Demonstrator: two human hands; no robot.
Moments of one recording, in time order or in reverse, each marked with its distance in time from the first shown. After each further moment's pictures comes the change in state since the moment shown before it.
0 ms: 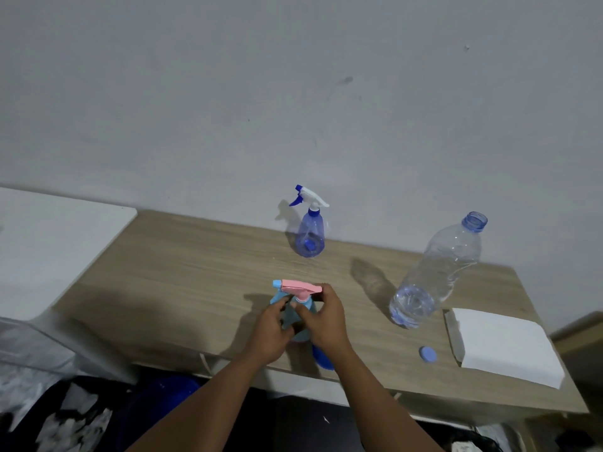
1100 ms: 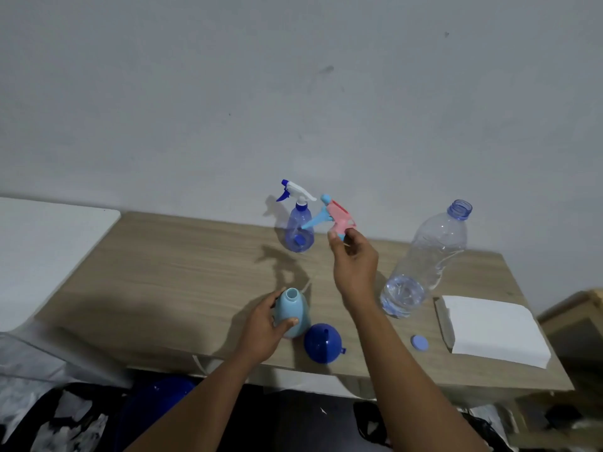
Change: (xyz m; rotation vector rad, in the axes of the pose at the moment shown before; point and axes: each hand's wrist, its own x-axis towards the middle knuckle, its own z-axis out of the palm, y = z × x) left_hand 0.002 -0.007 0.001 -0.015 0.016 -0.057; right_hand 0.050 -0.065 -0.055 0.196 0.335 -0.114
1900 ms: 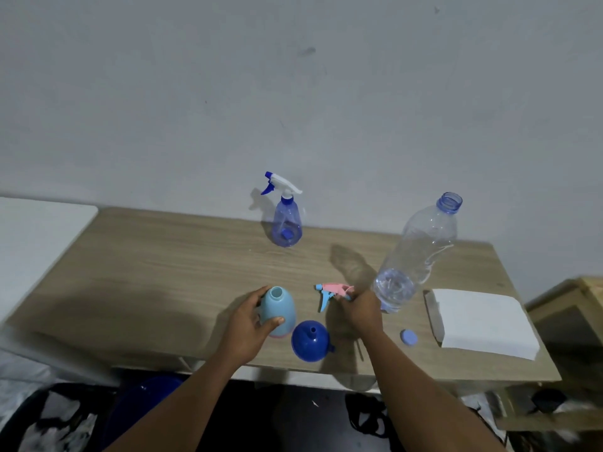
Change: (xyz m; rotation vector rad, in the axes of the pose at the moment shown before) left_hand 0.002 -0.002 0.004 -0.064 0.009 0.005; right_hand -0.001 0.137 -0.071 -0.702 -0.194 0.504
